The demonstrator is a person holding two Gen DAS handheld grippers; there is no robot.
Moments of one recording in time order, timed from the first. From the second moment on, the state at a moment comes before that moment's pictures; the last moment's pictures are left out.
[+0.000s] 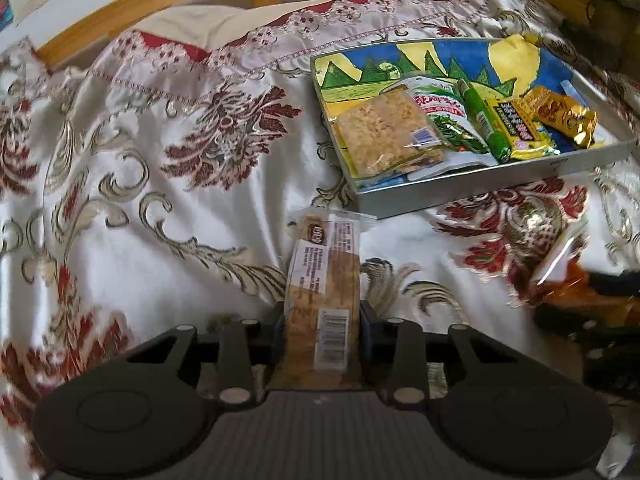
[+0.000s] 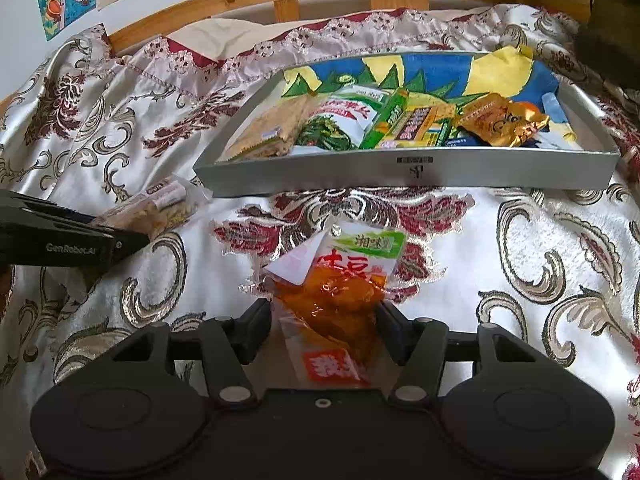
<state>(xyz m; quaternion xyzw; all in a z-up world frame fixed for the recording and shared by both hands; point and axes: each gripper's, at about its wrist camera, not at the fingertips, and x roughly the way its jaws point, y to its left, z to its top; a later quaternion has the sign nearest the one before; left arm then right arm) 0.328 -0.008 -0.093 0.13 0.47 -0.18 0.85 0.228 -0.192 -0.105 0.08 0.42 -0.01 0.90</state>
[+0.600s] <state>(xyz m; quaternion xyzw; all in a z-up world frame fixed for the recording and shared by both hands) 0.272 -0.018 -0.068 0.04 0.50 -0.19 0.84 0.207 -0.184 -0.088 0.05 0.41 0.00 0.91</state>
